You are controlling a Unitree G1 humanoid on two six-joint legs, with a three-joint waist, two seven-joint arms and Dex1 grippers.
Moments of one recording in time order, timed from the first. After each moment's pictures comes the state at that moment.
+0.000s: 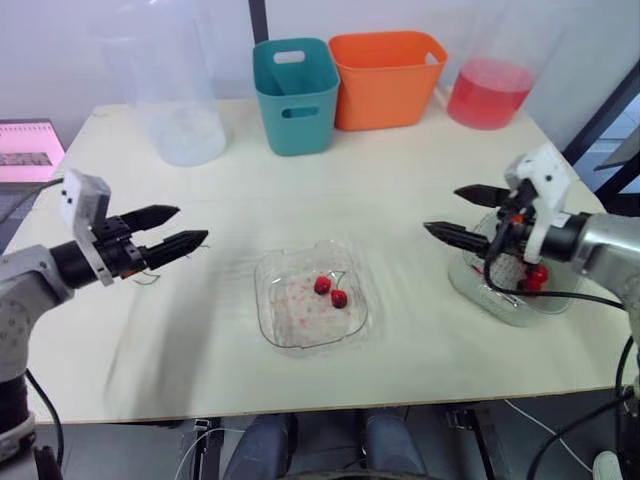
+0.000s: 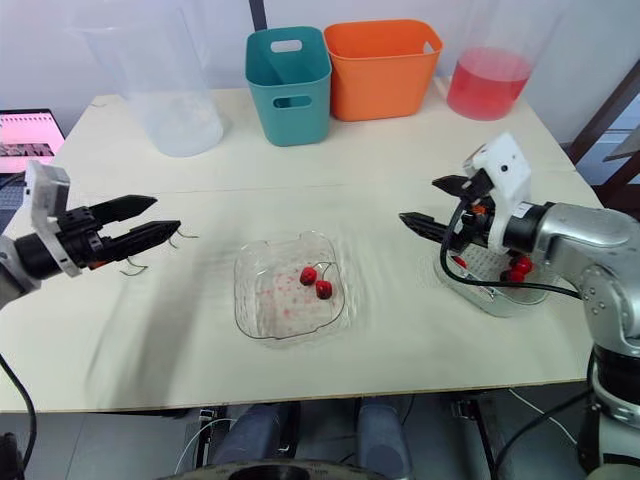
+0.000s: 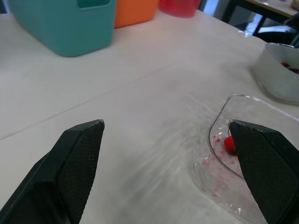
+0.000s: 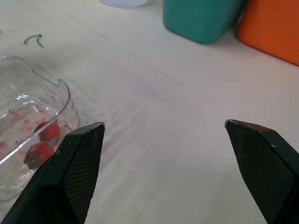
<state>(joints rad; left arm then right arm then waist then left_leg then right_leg) -0.17 0.81 0.52 -0.31 -0.77 0.87 -0.87 -0.39 -0.92 -0.27 -0.42 0.63 0.94 0.76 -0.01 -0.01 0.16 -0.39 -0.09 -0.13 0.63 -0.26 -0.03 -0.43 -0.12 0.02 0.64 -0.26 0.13</state>
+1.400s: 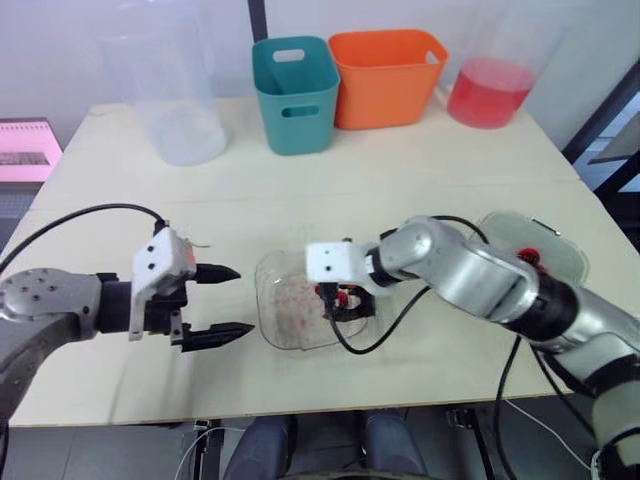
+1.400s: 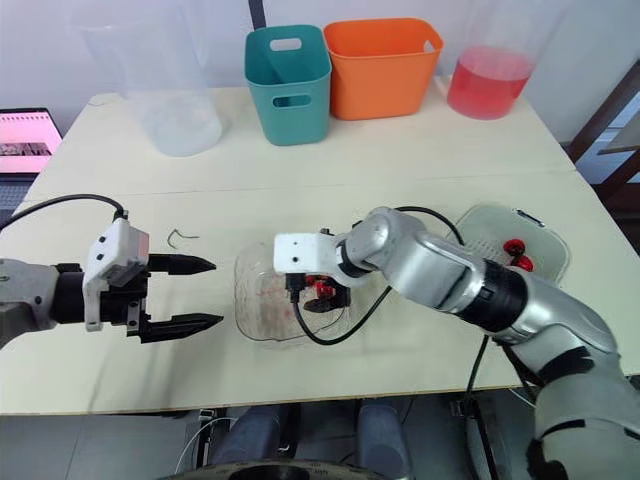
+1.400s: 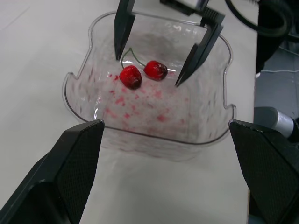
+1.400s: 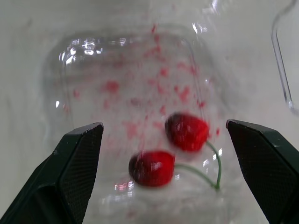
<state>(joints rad) -0.05 1.03 0.29 -0.63 -0.78 0.79 -0.99 -1.04 -0.66 0.86 -0.38 0.19 1.04 0.90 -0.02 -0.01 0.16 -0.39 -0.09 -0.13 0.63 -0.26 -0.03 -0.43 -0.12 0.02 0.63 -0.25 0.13</state>
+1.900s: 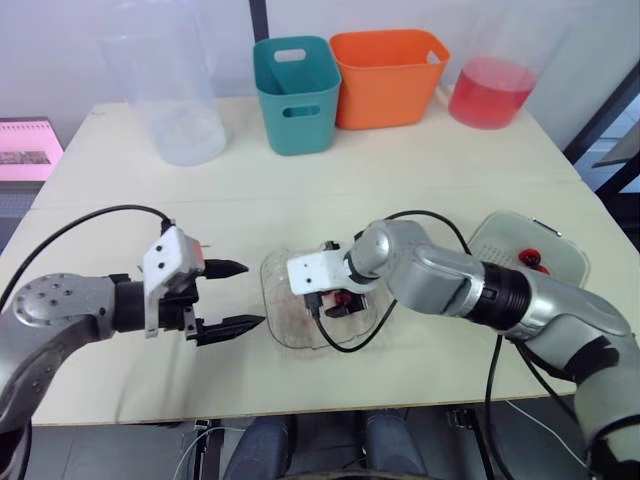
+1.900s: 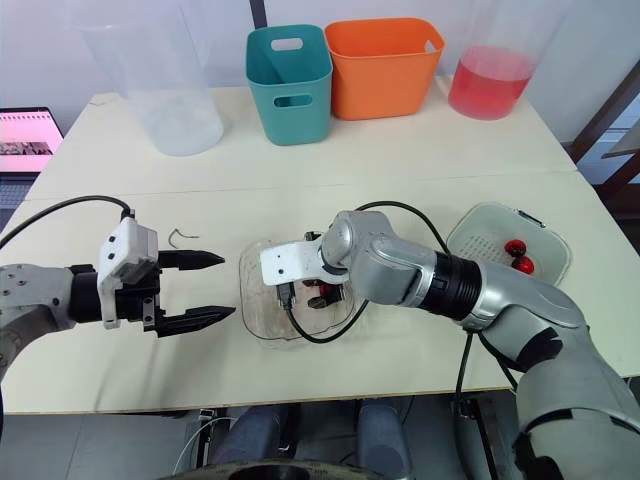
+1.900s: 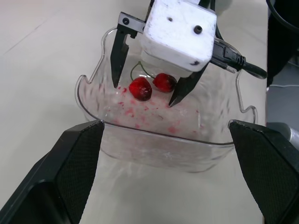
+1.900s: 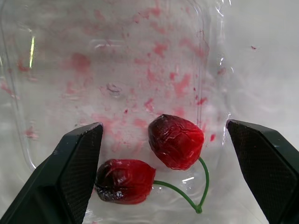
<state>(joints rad) -0.06 0.96 0.24 -0.63 -0.77 0.75 -0.93 -1.11 -0.59 1.04 -0.24 -0.04 0.96 1.02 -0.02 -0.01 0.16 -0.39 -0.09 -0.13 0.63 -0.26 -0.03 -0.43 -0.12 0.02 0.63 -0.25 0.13</state>
